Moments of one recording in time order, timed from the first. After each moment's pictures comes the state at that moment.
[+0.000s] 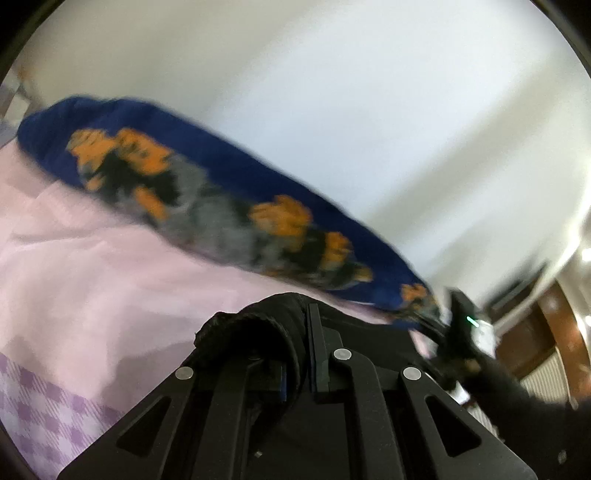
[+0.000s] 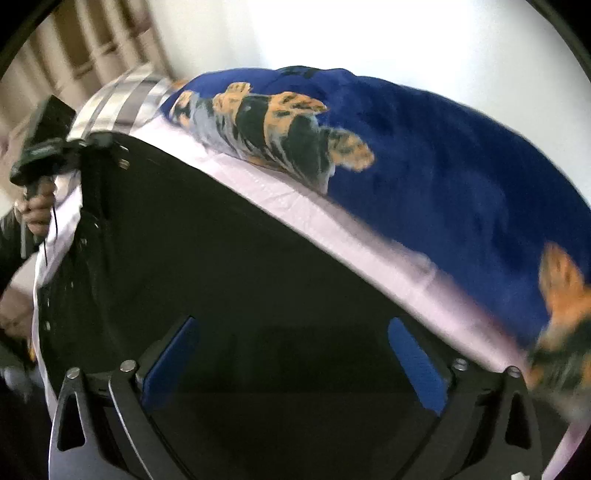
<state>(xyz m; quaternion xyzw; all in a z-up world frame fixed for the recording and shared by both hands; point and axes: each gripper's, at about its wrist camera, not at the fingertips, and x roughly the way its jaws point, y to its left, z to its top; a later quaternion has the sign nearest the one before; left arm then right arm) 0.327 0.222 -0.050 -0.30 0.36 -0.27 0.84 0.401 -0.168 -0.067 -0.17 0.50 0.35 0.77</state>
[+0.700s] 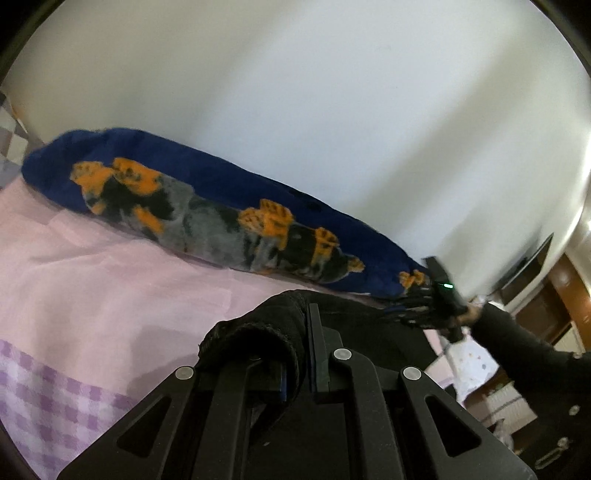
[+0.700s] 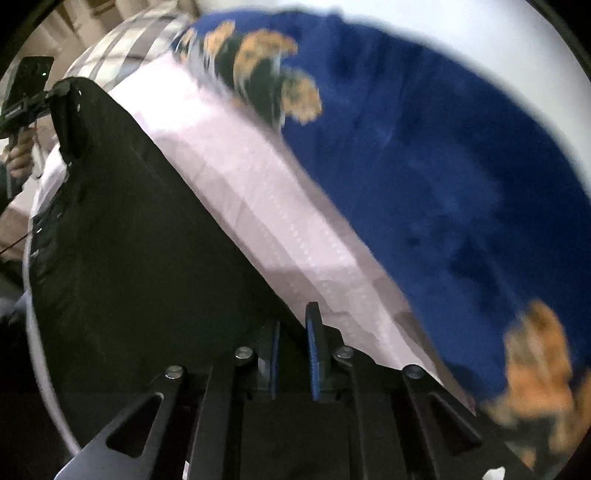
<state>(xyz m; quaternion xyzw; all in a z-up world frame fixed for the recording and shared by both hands) 0.312 0.213 -0.032 -0.25 0.35 -0.25 0.86 0.436 -0.190 -0.080 -0.26 0.55 0.37 0.70</state>
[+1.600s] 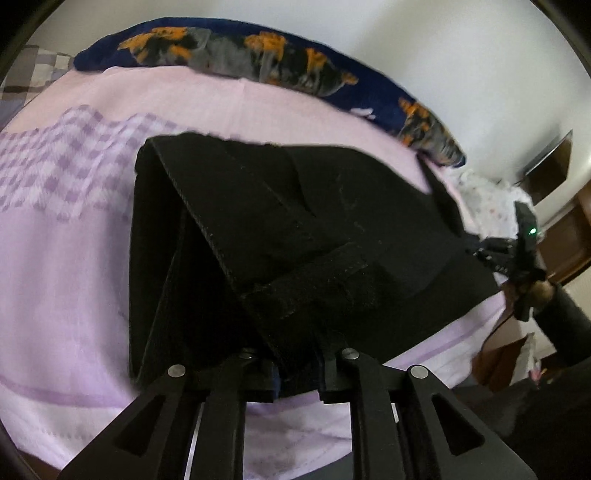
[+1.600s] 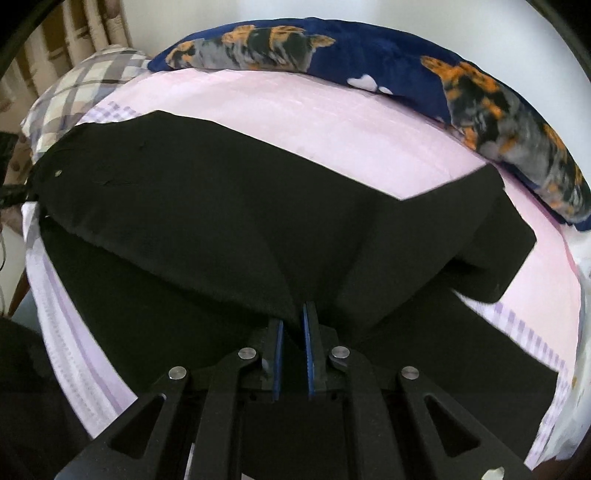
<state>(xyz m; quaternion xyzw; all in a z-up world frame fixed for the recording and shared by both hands) 0.090 0.178 -0.095 -0.12 0.52 -0.24 0.81 0.131 -0.242 -0.083 -0.15 0.53 0.19 0.81</state>
